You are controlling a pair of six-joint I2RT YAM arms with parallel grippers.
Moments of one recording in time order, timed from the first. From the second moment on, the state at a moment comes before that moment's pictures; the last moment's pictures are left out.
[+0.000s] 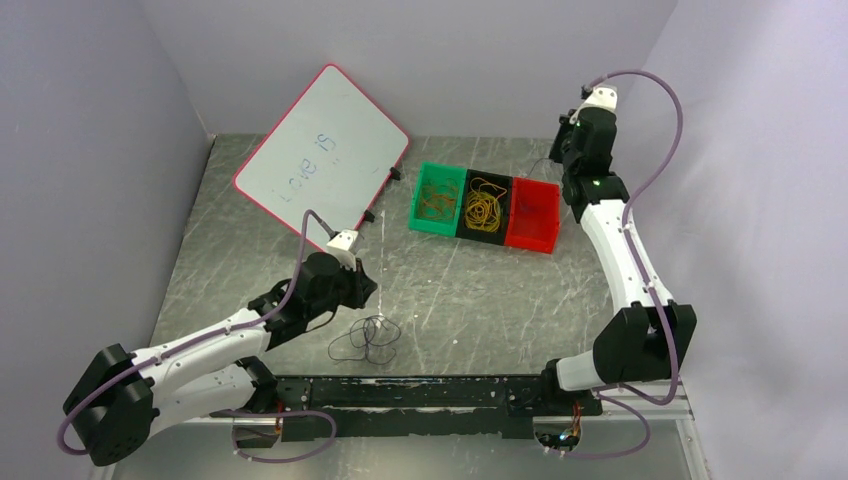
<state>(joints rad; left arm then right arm) -0.79 0.99 0.45 0.05 -0.08 -0.48 0.06 1.42 1.34 -0.16 0.23 0.10</state>
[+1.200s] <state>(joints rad) -0.79 0.91 0.45 -0.06 -0.10 -0.47 0.01 1.47 1.11 -0.17 0.23 0.23</state>
